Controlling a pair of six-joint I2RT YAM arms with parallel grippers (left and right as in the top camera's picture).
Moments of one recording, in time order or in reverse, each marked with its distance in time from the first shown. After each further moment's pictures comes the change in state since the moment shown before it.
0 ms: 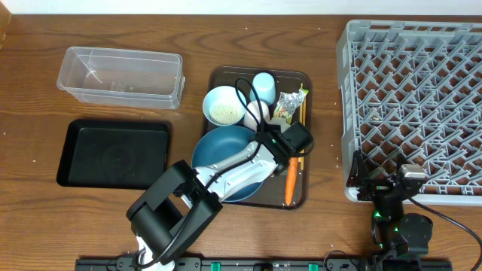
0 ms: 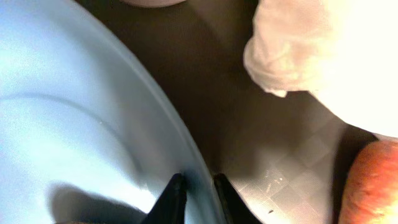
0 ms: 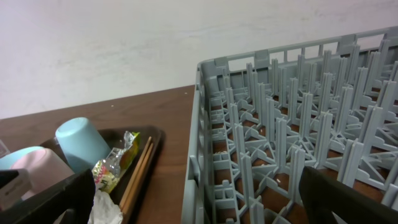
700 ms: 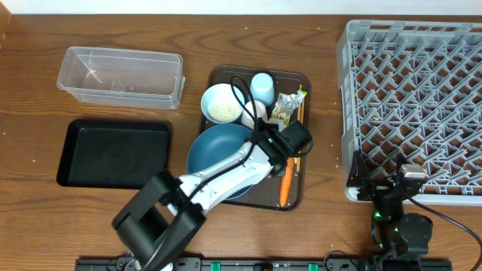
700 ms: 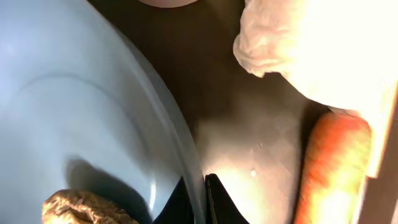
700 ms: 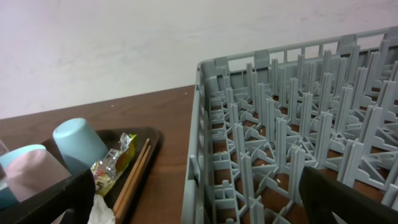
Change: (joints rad) left arm -0.003 -0.100 0.007 -0.105 0.004 0.002; right arm 0.000 0.000 0.000 0.000 0.000 0.000
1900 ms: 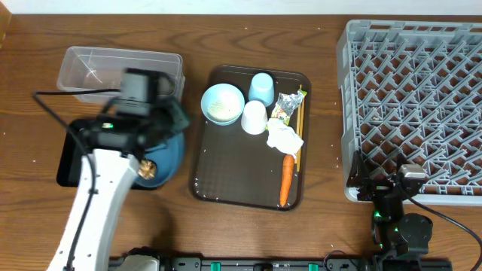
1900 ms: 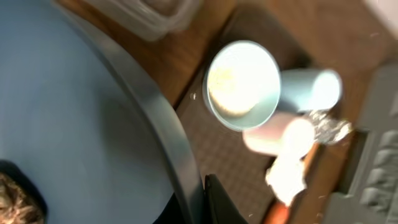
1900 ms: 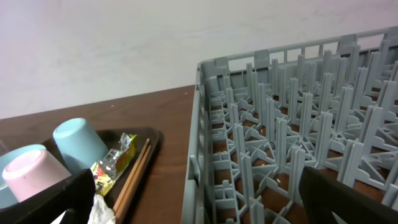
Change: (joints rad) left arm 0.800 -0.525 -0.016 -0.124 0.383 0.161; right arm 0.000 0.000 0.000 0.000 0.000 0.000
